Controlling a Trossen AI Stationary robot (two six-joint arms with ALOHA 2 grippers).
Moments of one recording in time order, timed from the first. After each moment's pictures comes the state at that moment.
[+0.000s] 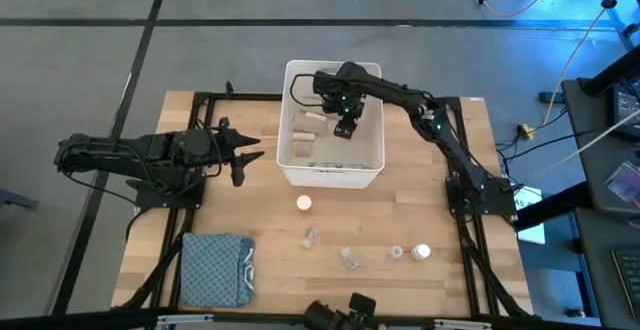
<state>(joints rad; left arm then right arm) 0.00 0.65 0.64 -0.36 -0.38 -0.17 -0.51 2.40 2.28 -1.57 0.02 -0.16</state>
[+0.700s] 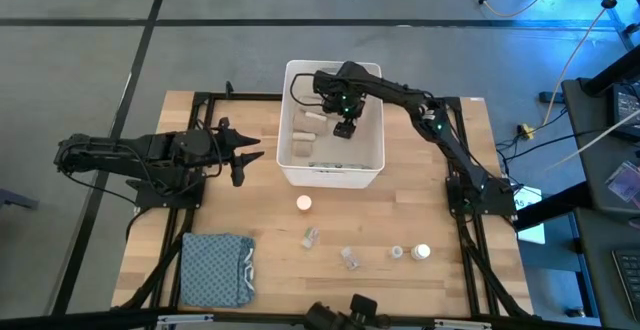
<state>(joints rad) 0.00 0.65 0.64 -0.37 -0.38 -0.17 -0.51 2.39 2.28 -1.57 0.00 -0.16</state>
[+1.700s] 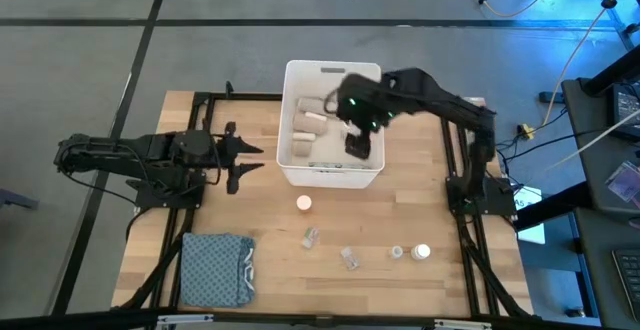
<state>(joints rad) 0.00 0.65 0.64 -0.36 -0.21 0.00 -0.15 1.92 2.35 -1.57 0.03 0.12</state>
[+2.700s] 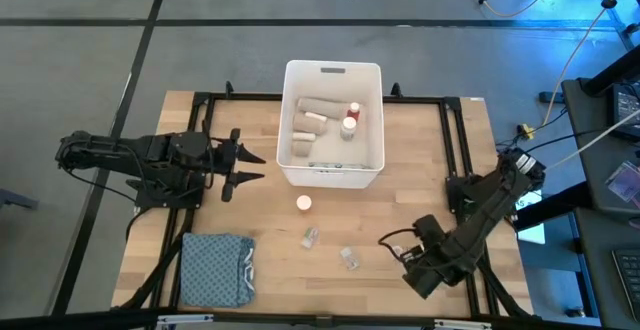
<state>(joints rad) -0.05 0.65 0.64 -0.30 -0.09 -0.05 0.80 1.71 1.51 -1.56 -0.05 1.98</state>
